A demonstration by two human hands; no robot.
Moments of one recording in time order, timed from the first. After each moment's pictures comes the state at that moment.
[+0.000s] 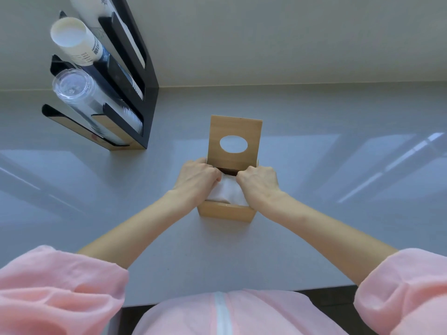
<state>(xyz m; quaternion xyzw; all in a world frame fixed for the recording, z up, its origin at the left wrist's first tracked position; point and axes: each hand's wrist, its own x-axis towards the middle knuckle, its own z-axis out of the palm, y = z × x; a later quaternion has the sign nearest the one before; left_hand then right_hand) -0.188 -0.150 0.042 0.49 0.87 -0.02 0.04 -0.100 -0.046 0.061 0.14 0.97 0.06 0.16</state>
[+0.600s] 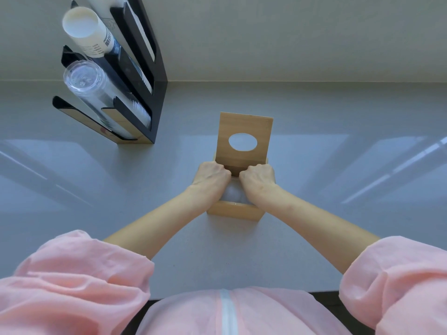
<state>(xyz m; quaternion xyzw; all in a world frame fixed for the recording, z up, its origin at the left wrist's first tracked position) -0.186 -0.133 0.034 0.50 0.84 -0.17 0.08 -0.123 -0.049 0.045 0.12 0.96 0.11 0.24</state>
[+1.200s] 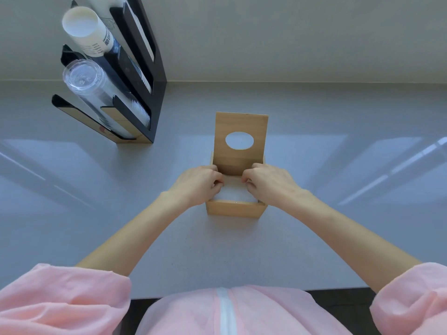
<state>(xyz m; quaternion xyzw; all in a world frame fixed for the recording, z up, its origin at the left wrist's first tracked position) -0.189 -0.168 0.036 0.46 0.87 0.07 0.15 -0.092 -0.028 0.047 0.12 0.98 -0.07 0.11</state>
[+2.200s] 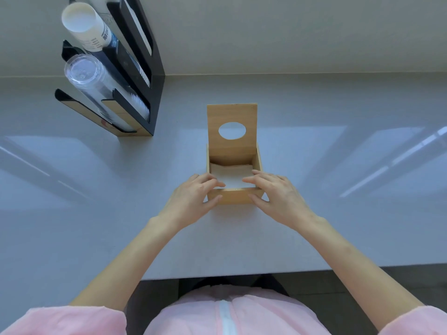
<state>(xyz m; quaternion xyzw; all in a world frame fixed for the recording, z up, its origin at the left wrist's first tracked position) -0.145 -0.208 0.025 0.44 0.87 0.18 0.14 -0.026 -0.038 0.030 0.11 0.97 -0.23 -0.01</state>
